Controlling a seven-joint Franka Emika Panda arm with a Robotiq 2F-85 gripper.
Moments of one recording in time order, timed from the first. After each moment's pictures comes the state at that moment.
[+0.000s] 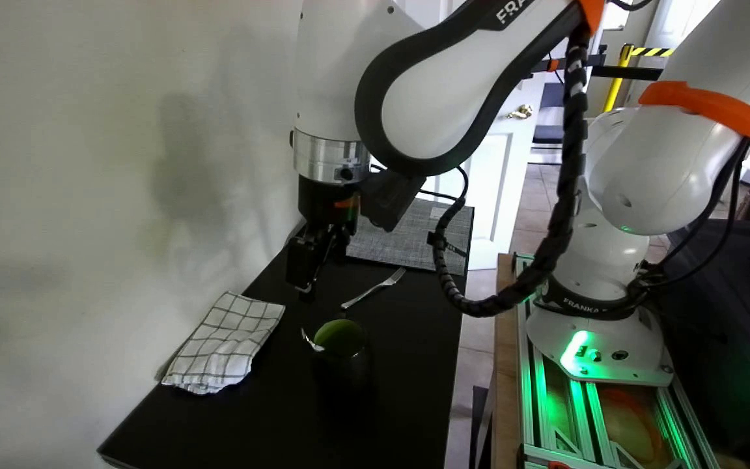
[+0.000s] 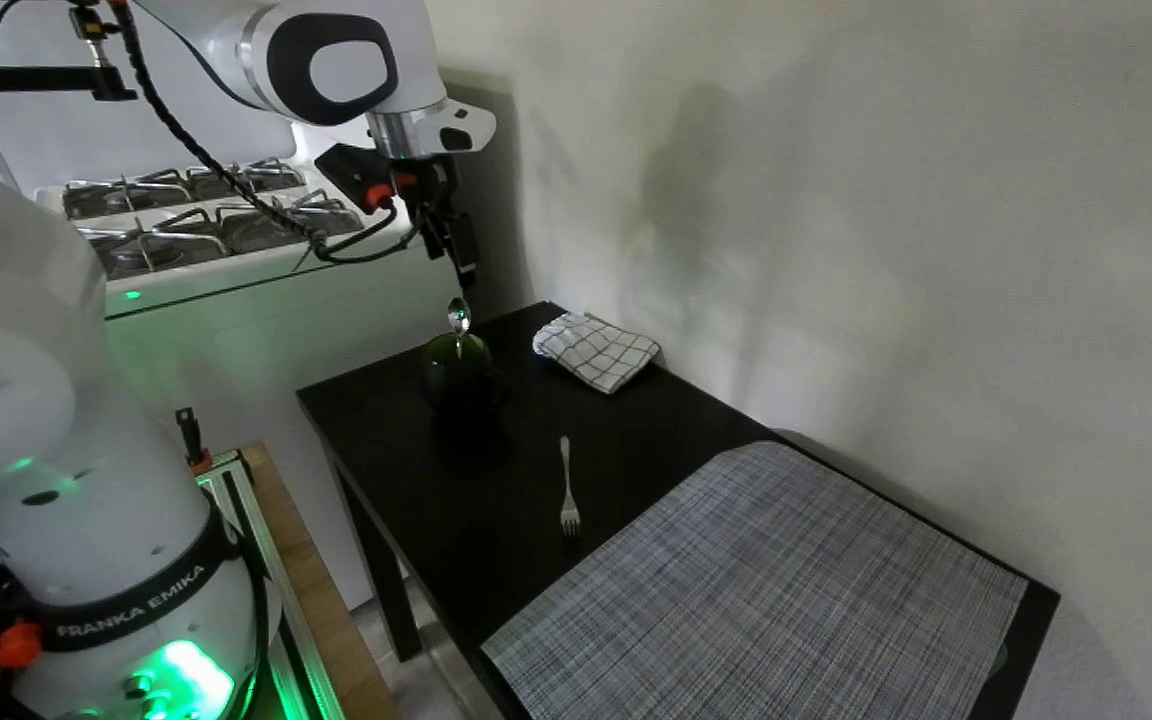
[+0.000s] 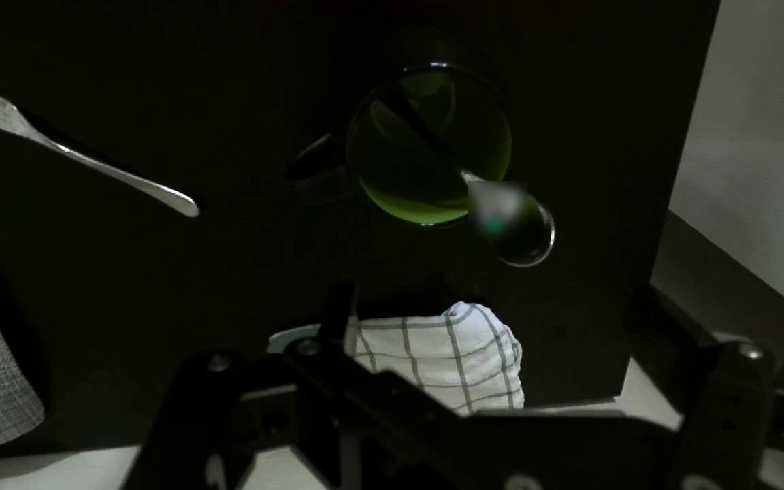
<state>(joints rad) -0.06 -0.47 0.55 -2.74 0.37 2.51 0.20</state>
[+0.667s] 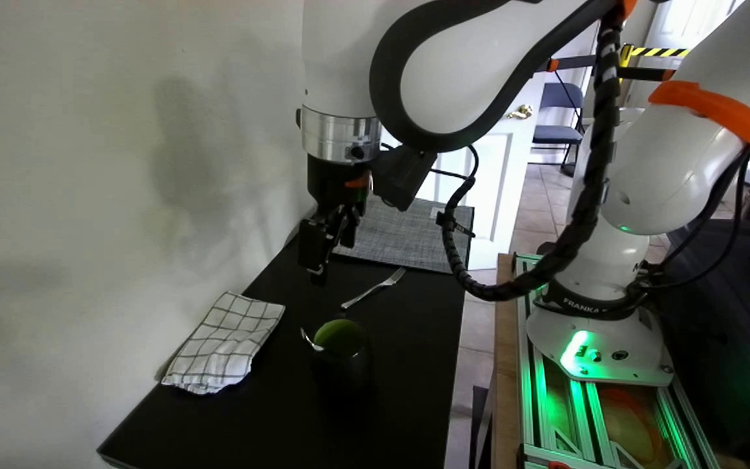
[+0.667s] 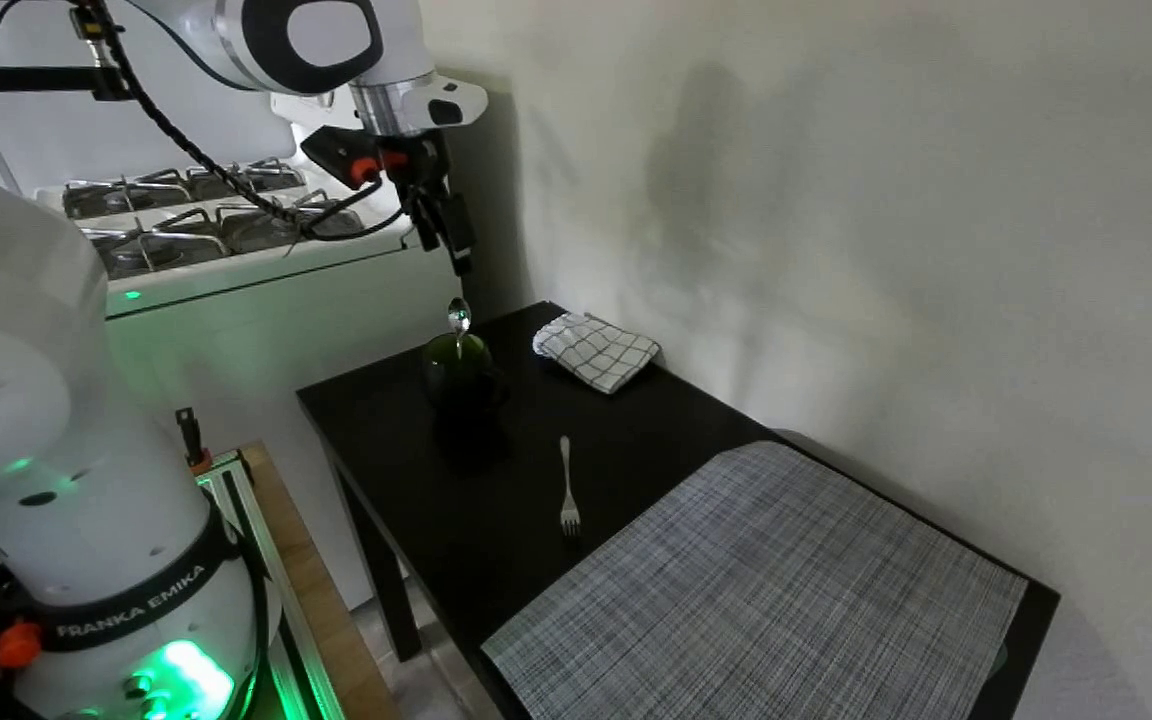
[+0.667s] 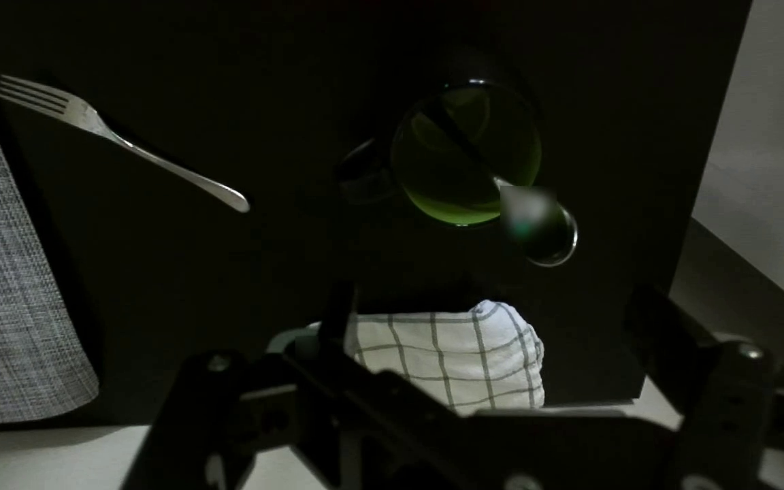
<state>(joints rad) -0.08 -0.58 0.55 -2.74 0.33 2.39 0.21</state>
